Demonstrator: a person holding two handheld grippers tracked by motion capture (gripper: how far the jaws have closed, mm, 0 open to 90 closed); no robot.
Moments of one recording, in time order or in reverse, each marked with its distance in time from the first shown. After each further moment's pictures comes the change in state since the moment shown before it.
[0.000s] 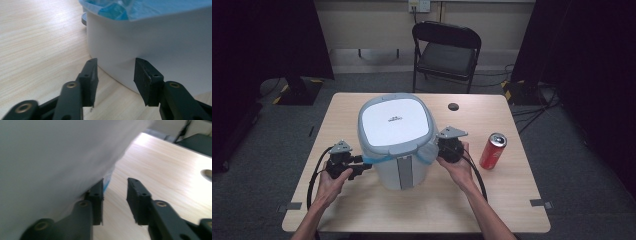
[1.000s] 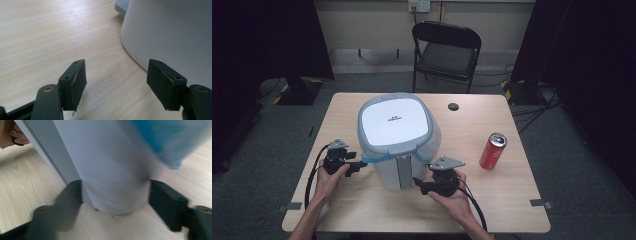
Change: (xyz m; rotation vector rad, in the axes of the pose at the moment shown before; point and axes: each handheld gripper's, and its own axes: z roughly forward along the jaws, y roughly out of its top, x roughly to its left) left arm 0.032 -0.012 0.013 0.023 0.089 -0.061; right arm 0.072 -0.037 -0.037 0.056 0.151 0.076
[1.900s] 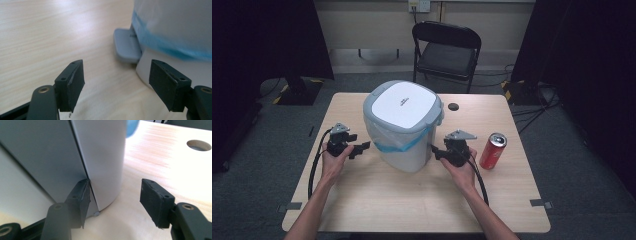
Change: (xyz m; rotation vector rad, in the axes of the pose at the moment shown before) left arm 0.026 0.038 0.025 -0.110 0.034 0.005; right arm -0.094 0.028 0.024 -0.042 -0.211 0.124
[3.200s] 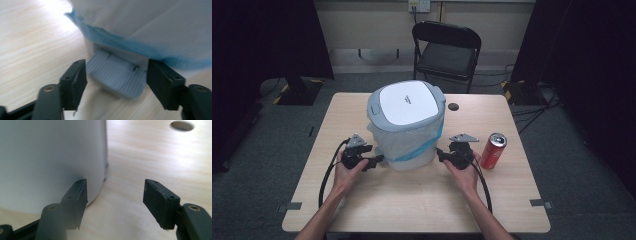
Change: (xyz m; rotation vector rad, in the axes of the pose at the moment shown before) left arm -0.049 -0.018 0.003 0.058 -0.052 0.104; right arm -0.005 -0.020 -0.002 0.053 -0.093 0.044
